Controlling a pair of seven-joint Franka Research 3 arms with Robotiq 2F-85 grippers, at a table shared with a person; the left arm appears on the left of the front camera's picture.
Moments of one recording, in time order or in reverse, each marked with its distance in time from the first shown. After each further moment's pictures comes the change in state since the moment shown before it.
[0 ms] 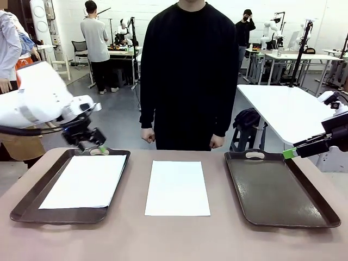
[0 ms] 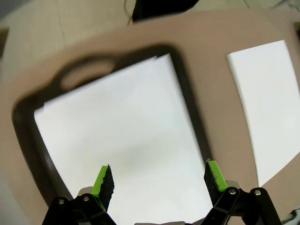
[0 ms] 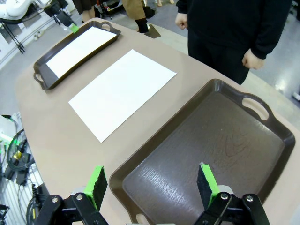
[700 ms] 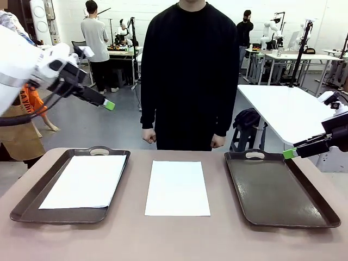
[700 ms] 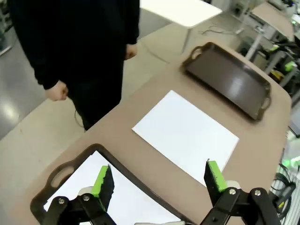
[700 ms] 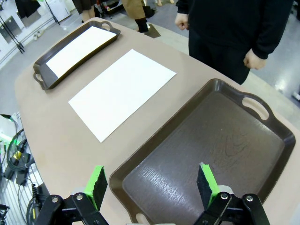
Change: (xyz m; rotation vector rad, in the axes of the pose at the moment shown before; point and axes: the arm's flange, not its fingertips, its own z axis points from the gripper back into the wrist) left arm -0.030 -0.042 0.151 -0.307 -0.457 -0.436; right arm 0.000 0.000 0.000 0.000 0.000 0.000
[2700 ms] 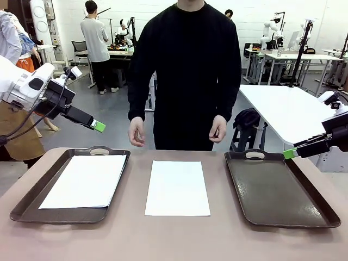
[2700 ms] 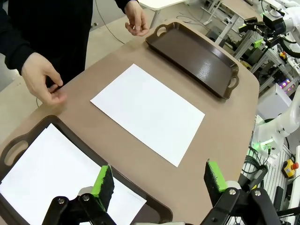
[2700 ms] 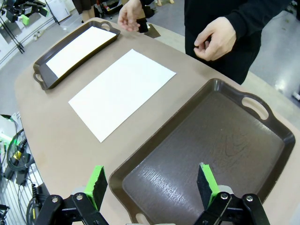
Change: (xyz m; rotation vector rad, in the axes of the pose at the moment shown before) left arm -0.059 -0.008 -0.009 -0.187 0.065 0.082; right arm 0.000 0.000 0.000 -0.001 0.000 -0.001
